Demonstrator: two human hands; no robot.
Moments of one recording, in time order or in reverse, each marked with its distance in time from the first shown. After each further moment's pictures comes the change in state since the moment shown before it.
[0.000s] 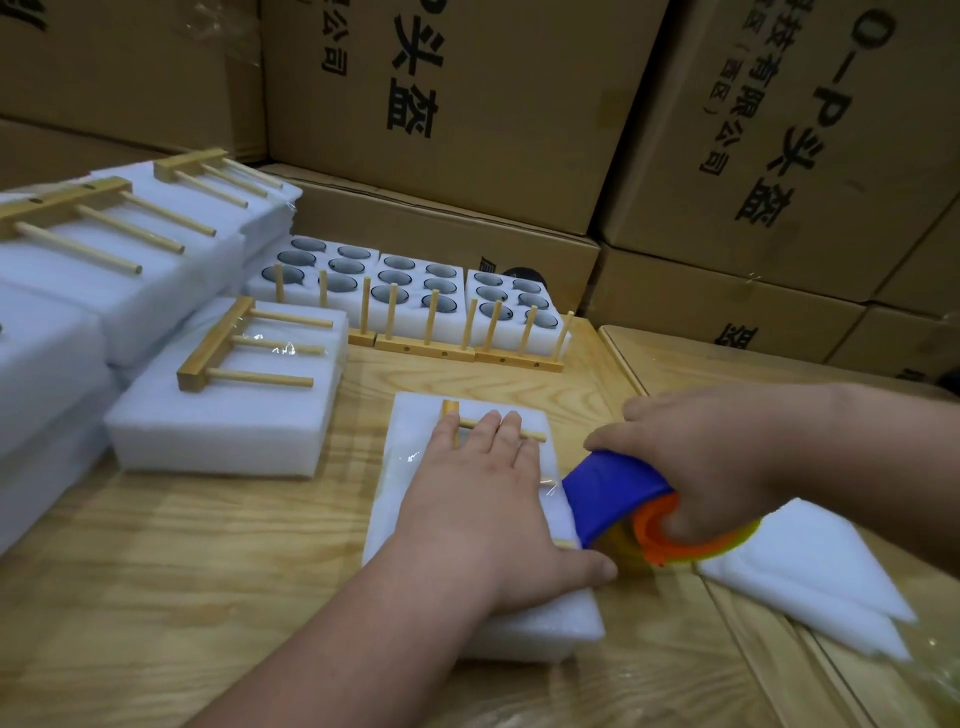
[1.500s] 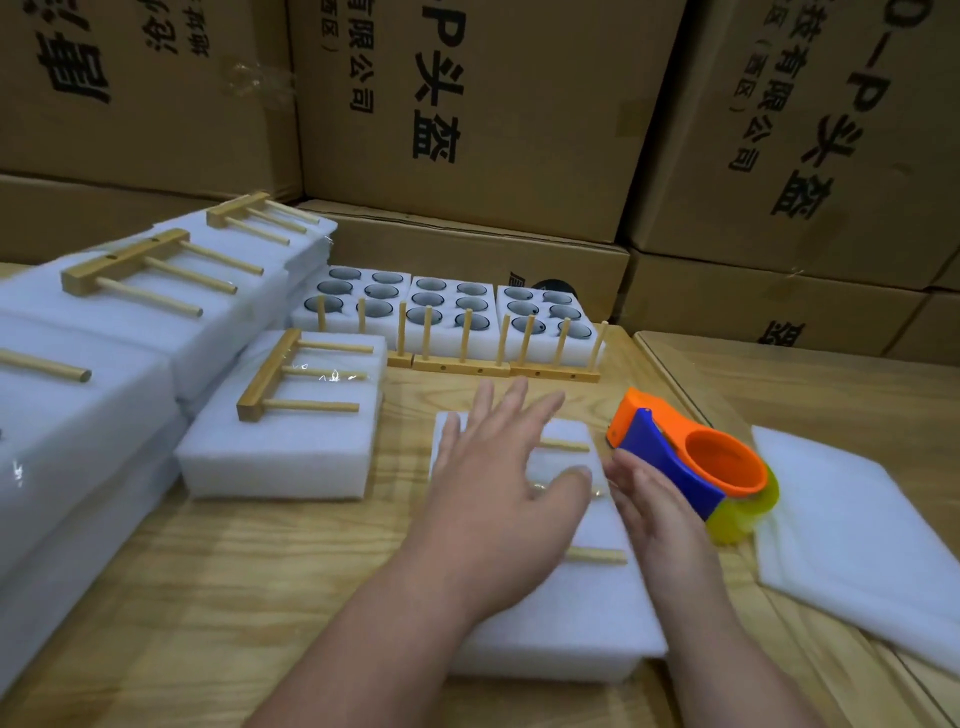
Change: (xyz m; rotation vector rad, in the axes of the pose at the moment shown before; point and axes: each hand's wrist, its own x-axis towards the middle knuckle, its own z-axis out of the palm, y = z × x) left_hand -0.018 -0.029 -0.011 -0.792 0.362 -0.020; right_hand 0.069 -0.114 0.085 2.614 0.941 0.122
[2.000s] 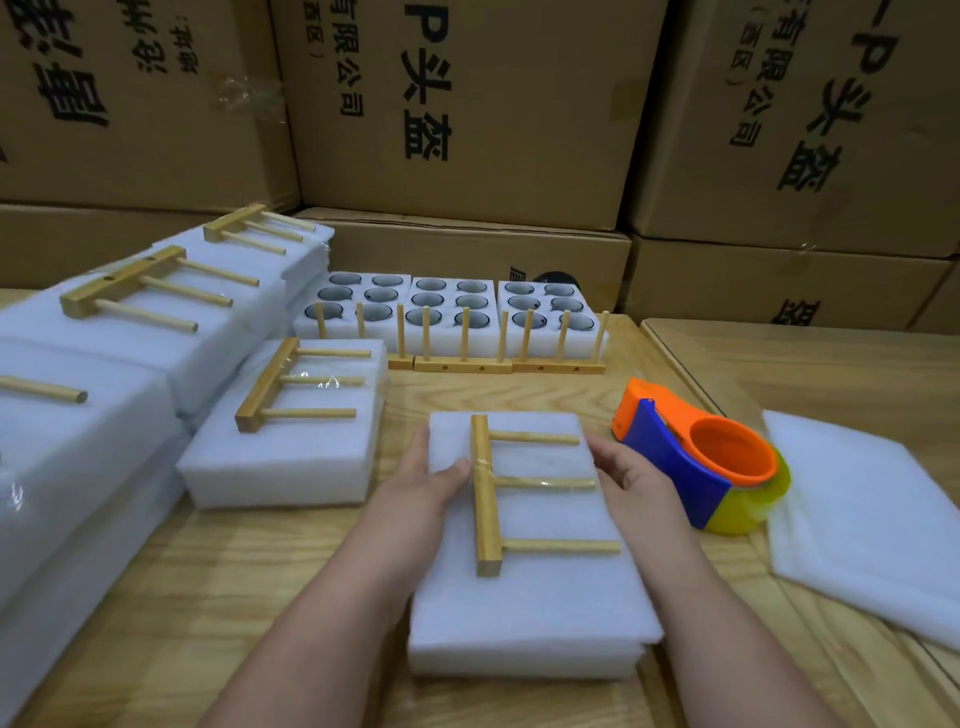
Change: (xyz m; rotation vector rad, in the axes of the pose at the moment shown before) left_hand -0.003 -0.062 -0.006 -0.721 0.123 -0.516; right_hand 0.025 0.003 0.005 -0.546 -0.165 -0.062
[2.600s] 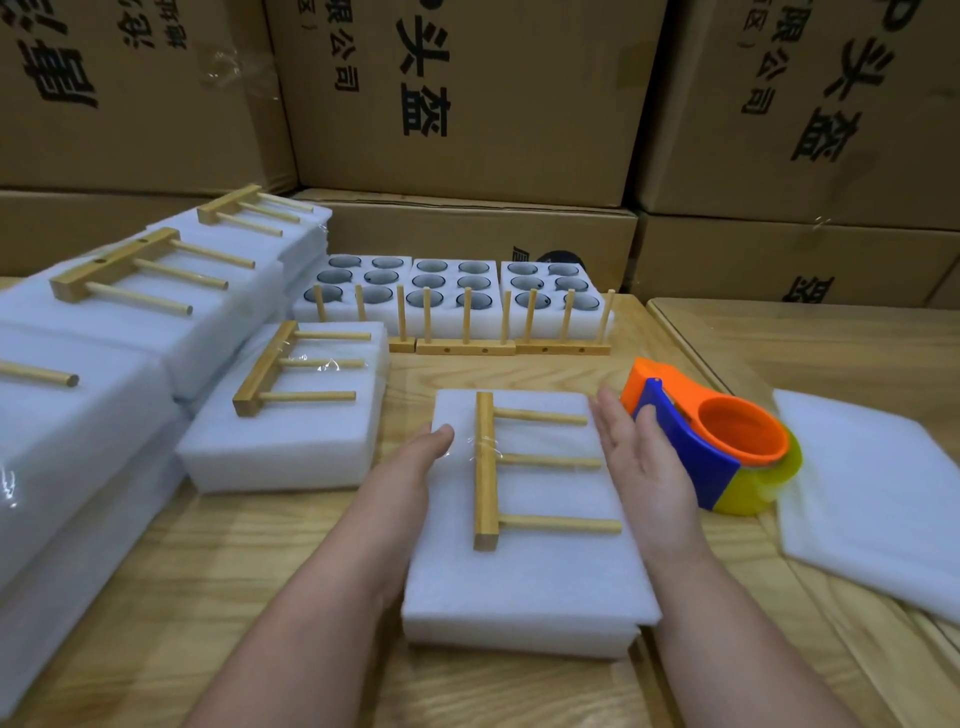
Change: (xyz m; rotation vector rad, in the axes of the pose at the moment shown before) left_hand -0.012 0.012 -0.002 -0.180 -0.001 -0.251; right_hand -0.001 0.002 0.006 0.039 0.010 -0.144
